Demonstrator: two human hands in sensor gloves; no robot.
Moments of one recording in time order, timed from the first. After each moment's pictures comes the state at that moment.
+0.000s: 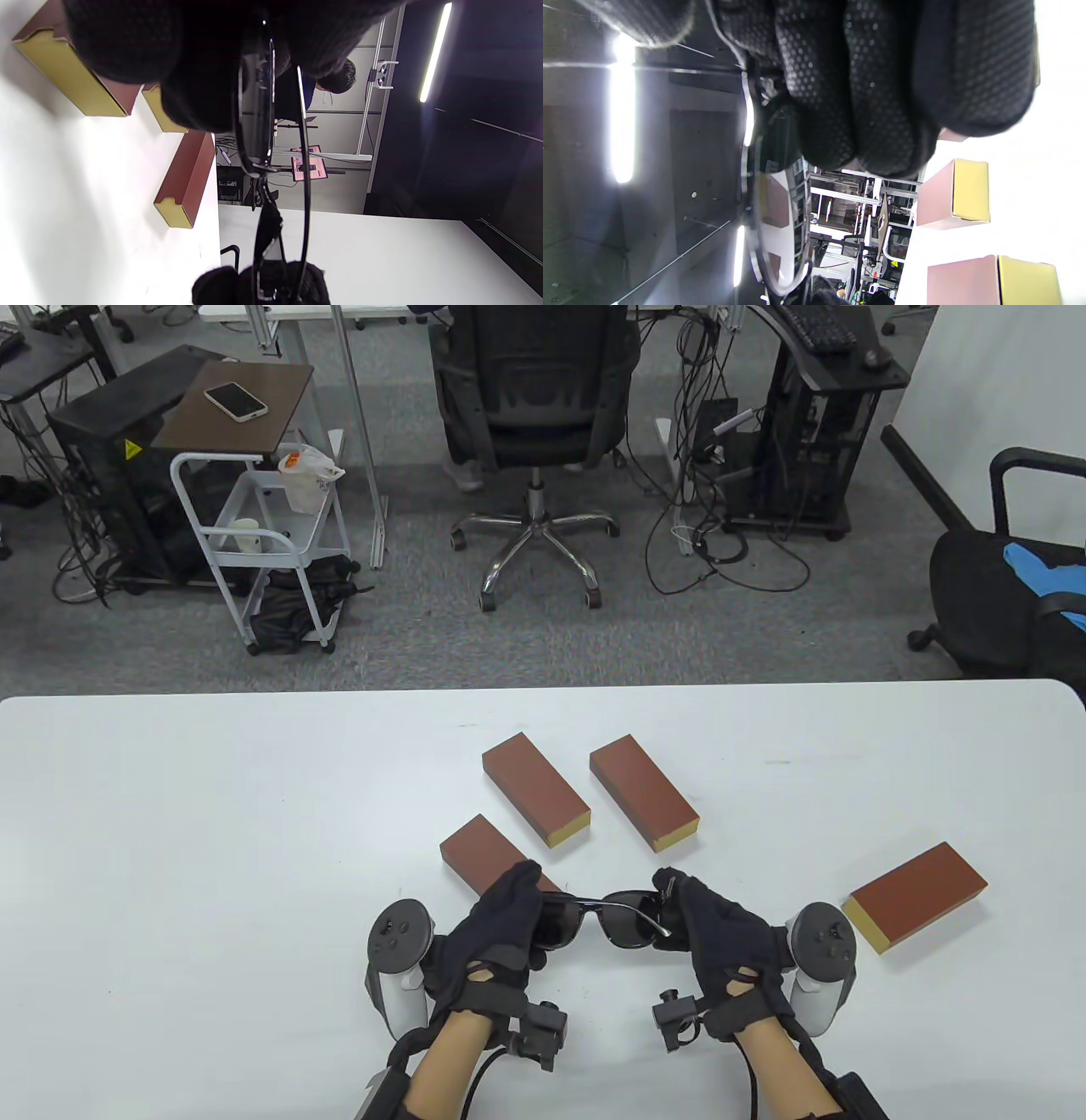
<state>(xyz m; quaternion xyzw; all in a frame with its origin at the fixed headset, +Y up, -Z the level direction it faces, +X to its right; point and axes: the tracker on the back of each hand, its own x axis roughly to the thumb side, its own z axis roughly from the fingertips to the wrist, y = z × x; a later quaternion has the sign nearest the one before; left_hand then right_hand) -0.122 -0.739 -0.303 -0.08 0.03 0.71 0.70 0.188 -0.725 -0.304 0.01 -0.07 0.73 0.68</state>
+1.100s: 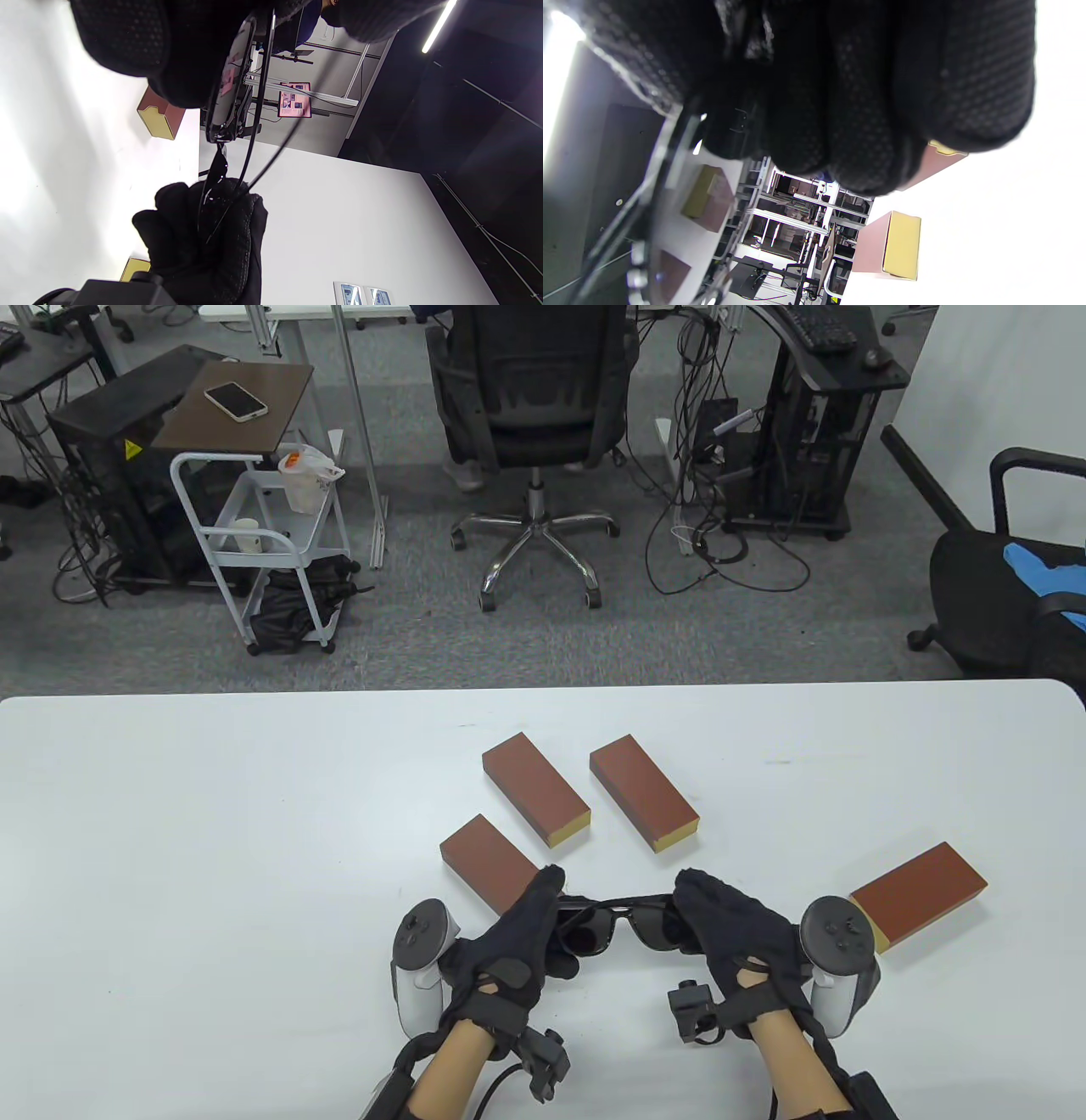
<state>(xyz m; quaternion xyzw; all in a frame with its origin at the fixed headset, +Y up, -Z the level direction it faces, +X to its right) -0.099 -0.740 -0.299 -0.17 -0.08 0.75 0.64 0.207 -0.726 -0.306 -0.07 -0.08 0.79 0.61</state>
